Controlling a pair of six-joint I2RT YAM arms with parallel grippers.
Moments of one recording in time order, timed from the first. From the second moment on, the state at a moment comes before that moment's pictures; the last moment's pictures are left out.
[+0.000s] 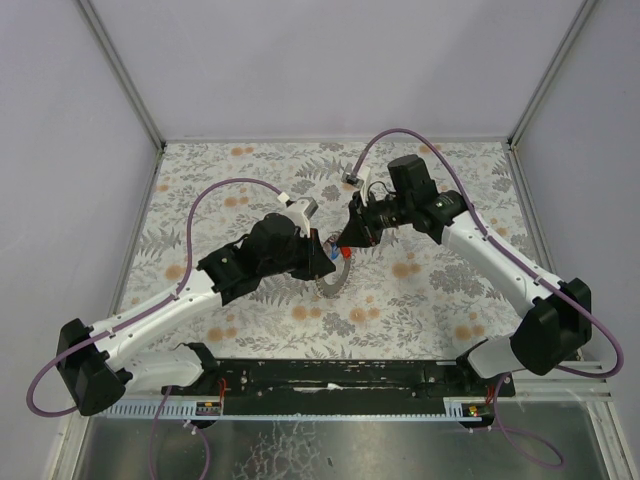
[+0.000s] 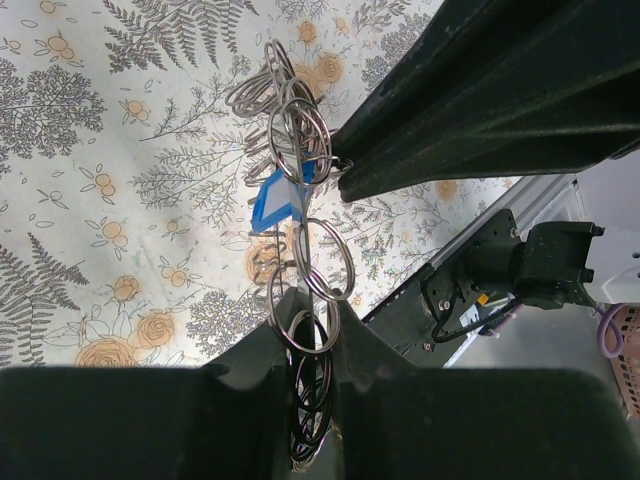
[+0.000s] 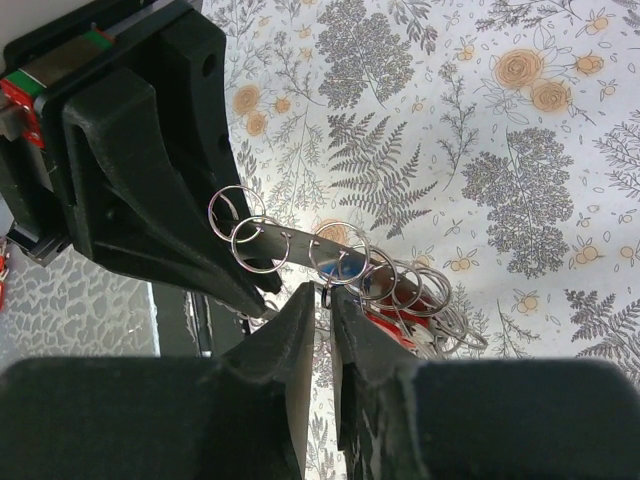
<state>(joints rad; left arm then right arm) -0.84 1.14 0.95 -0.36 0.13 -0.67 0.55 1.44 1.28 -0.53 -0.83 -0.11</state>
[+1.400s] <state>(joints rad) -0.83 1.06 0.90 -0.37 0.18 -0.39 0.57 1.48 1.47 -0.82 -0.81 -0.47</state>
